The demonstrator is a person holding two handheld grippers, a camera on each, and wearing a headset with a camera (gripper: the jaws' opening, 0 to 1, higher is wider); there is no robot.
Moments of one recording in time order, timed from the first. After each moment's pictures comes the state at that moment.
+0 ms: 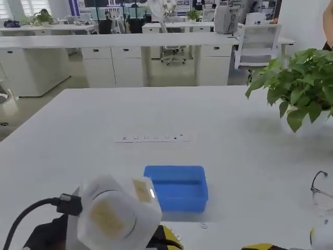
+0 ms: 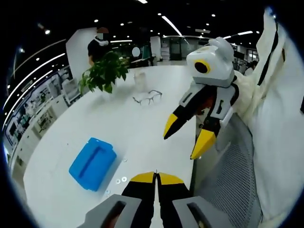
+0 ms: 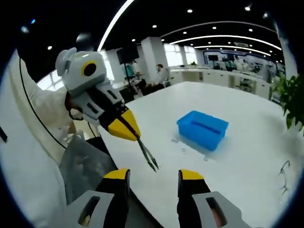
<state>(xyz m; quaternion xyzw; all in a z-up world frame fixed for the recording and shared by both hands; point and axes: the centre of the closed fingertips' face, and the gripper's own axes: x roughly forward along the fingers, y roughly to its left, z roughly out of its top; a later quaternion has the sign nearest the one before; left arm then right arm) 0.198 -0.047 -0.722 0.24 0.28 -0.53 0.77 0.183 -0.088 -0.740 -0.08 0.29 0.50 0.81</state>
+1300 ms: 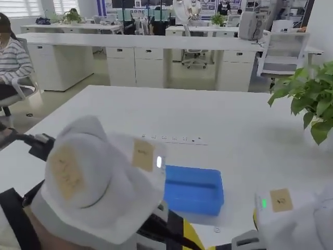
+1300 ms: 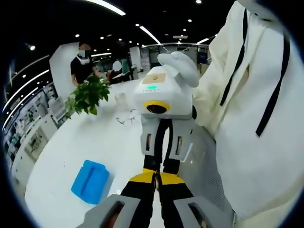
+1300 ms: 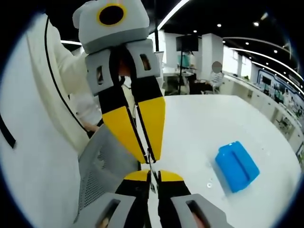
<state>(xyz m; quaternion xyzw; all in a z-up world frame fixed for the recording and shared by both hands) 0.158 -0.050 -0.661 0.23 0.21 -0.59 0.75 0.155 -0.020 -0.717 -0.19 0.25 0.65 0.70</state>
